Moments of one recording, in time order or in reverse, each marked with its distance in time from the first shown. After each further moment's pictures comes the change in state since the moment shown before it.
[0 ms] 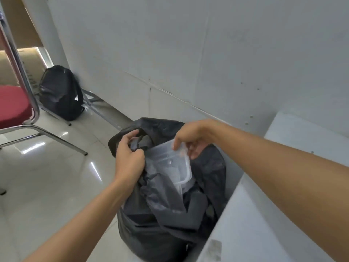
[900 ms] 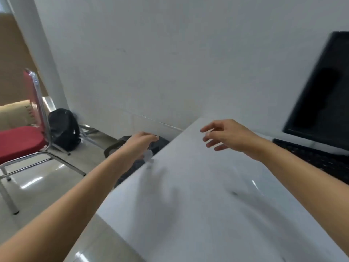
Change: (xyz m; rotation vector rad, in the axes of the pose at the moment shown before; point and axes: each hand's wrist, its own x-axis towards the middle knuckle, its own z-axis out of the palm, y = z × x) left_hand -0.238 0.169 -0.034 0.279 -0.440 0.037; right_hand -0.379 0.166 0.023 0.356 0.541 -0.374
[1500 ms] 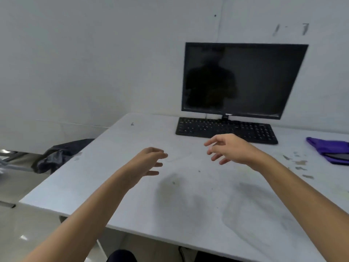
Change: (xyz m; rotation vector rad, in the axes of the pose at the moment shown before) left_hand -0.187 0.029 0.183 -0.011 -0.556 0.104; right_hand -0.283 0.106 -0.091 -0.062 0.278 0.266
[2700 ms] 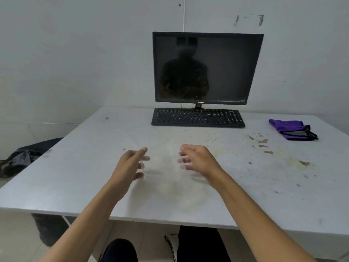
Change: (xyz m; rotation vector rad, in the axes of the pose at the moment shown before) left_hand -0.030 -0.032 0.049 -0.217 0.116 0.078; right_hand -0.046 0.032 0.070 0.491 0.203 0.133
